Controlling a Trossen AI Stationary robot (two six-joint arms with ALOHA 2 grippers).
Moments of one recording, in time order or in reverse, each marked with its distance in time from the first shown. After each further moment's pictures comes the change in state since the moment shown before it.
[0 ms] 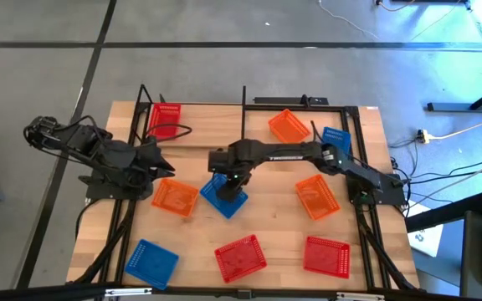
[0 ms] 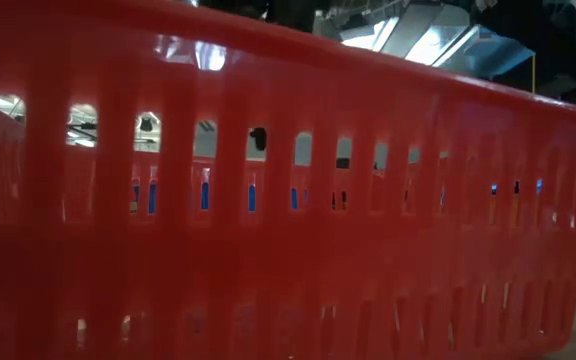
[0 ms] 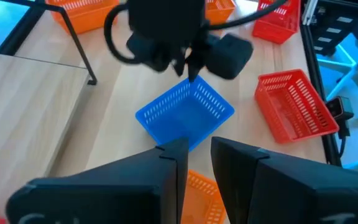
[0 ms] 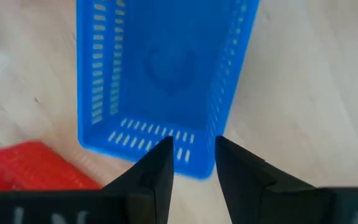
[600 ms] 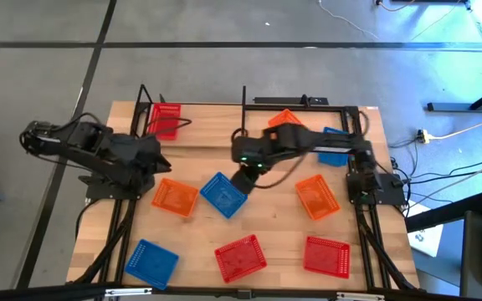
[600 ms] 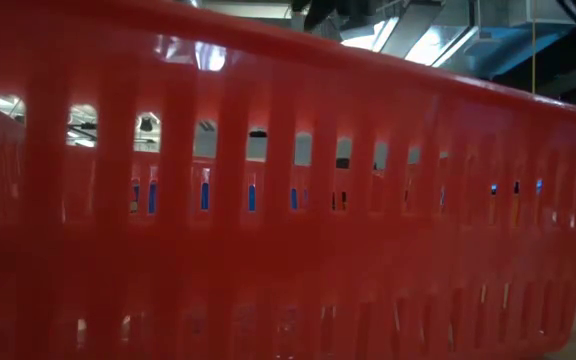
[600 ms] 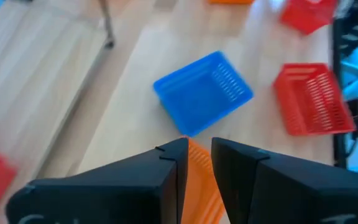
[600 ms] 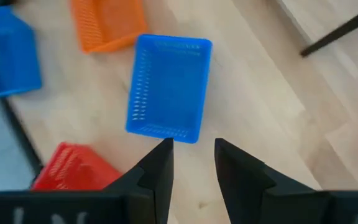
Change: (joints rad) left arm 0.125 -0.016 0.000 -0.091 0.096 -0.055; right arm 0.069 -0.319 0.000 -0.081 0.221 0.107
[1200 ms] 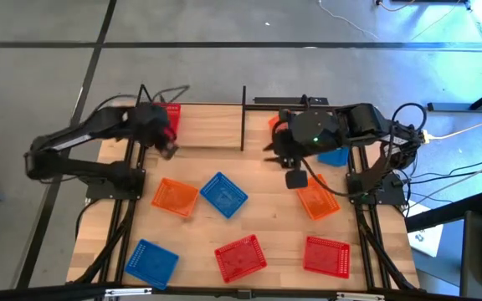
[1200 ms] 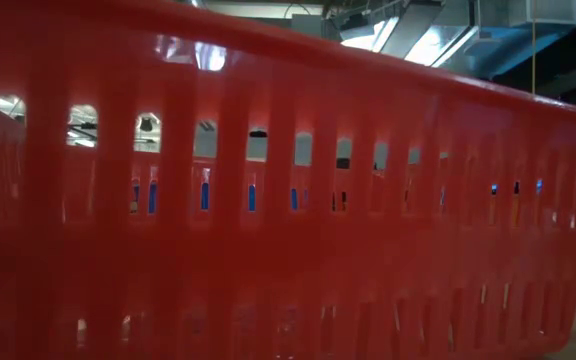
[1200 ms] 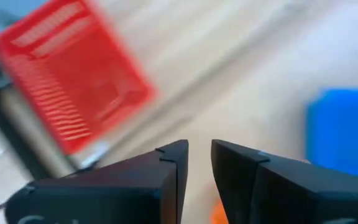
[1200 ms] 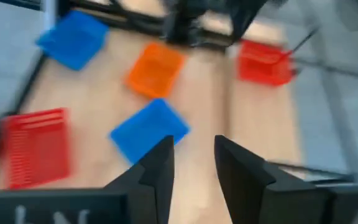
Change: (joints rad) left arm 0.609 0.173 0.000 -0.163 0.041 0.003; right arm 0.078 -0.316 0.035 0.056 0.098 -0.748
